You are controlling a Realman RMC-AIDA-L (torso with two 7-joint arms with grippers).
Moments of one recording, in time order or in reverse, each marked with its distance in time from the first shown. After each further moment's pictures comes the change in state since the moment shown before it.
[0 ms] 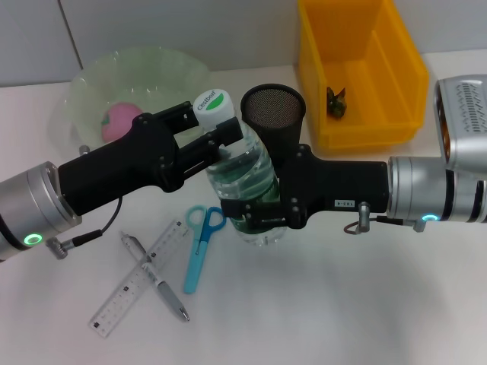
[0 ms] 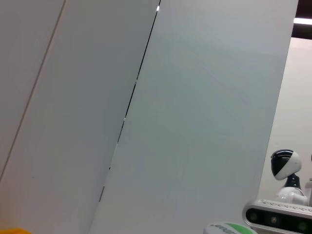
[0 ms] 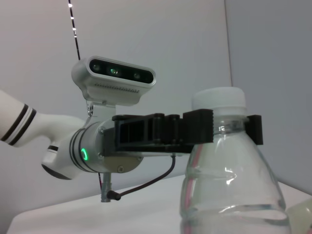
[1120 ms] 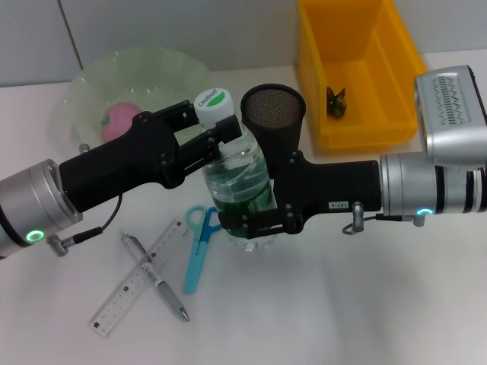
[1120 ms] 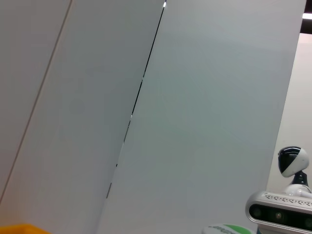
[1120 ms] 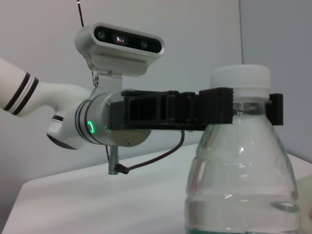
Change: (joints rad) left arm -0.004 0.001 -0.001 0.000 0.000 -0.024 -0.002; right arm 0.003 0.000 -0.060 -0.094 -0.066 0.043 0.105
